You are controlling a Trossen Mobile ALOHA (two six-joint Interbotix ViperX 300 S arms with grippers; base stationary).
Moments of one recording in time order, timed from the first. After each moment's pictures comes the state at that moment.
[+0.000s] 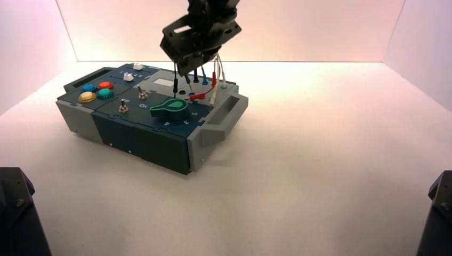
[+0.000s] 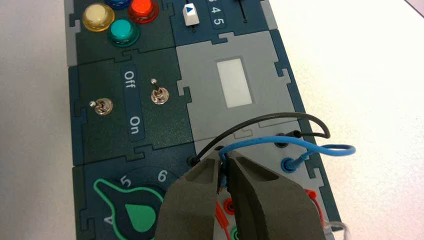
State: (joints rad) left arm 0.08 -0.69 0.80 -0.56 1.10 0.52; right arm 0.87 0.21 0.51 0.04 0.17 -0.11
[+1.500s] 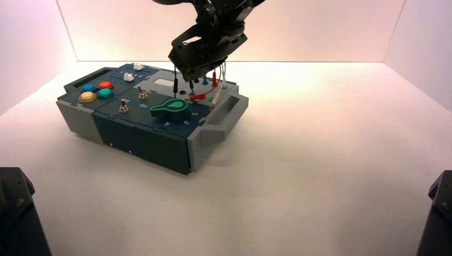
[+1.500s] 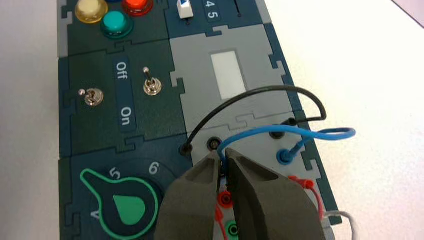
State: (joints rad) left arm 0.08 -0.69 0.80 -0.56 1.11 0.52; right arm 0.86 0.21 0.58 0.03 0.08 -0.11
